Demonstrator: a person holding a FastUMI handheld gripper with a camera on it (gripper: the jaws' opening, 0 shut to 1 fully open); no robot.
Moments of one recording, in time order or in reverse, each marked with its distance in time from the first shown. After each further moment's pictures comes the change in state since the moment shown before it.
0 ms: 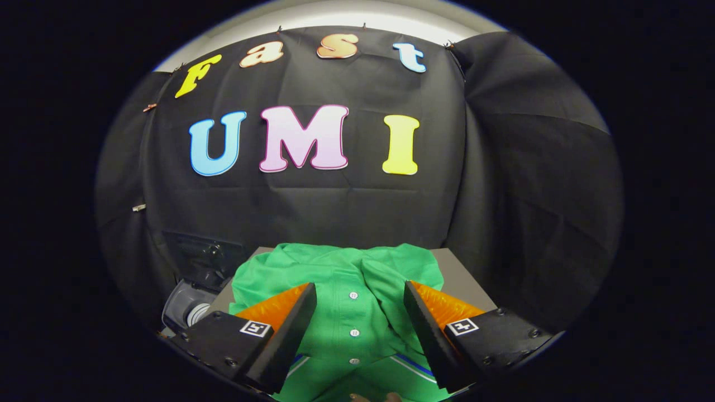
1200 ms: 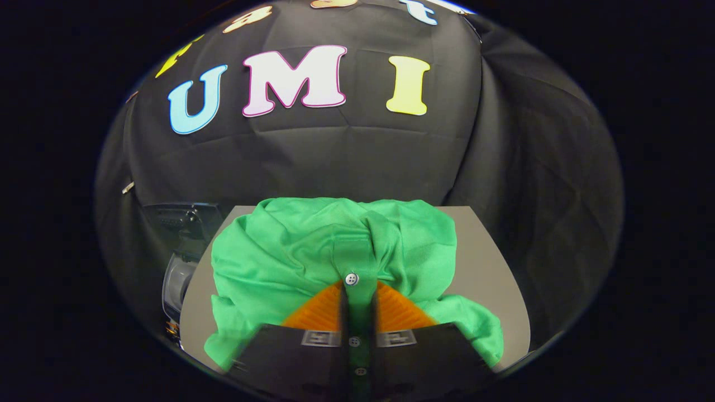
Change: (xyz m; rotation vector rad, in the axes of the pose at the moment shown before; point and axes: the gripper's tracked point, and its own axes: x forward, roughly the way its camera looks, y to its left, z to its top) arm 0.040 -0.004 -0.035 0.005 0.321 -0.022
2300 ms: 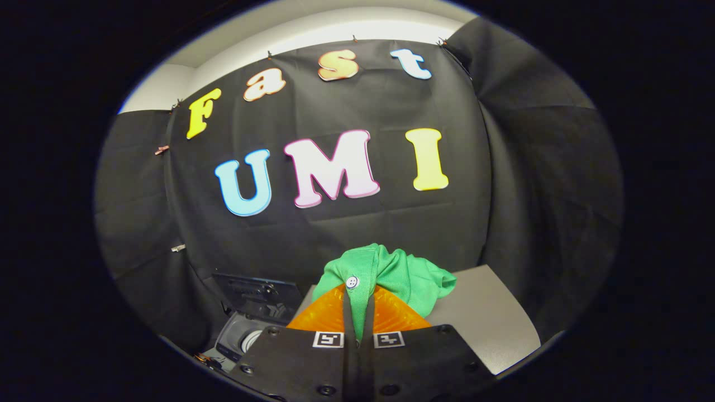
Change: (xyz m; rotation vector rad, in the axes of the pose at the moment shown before) arm -0.135 0.060 0.109 0.121 -0.449 0.269
